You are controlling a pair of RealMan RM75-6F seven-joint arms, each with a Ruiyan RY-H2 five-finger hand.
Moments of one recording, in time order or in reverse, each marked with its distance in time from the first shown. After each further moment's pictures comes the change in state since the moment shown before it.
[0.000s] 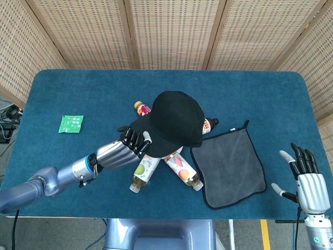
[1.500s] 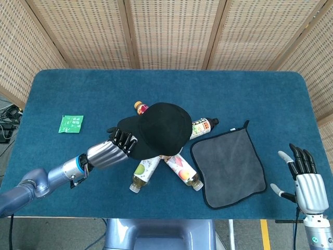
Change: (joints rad) left arm 0.082 -0.039 0.000 0.176 0.052 0.021 -0.077; right arm 0.001 -0.003 -0.001 -0.002 0.000 -0.006 -0.009
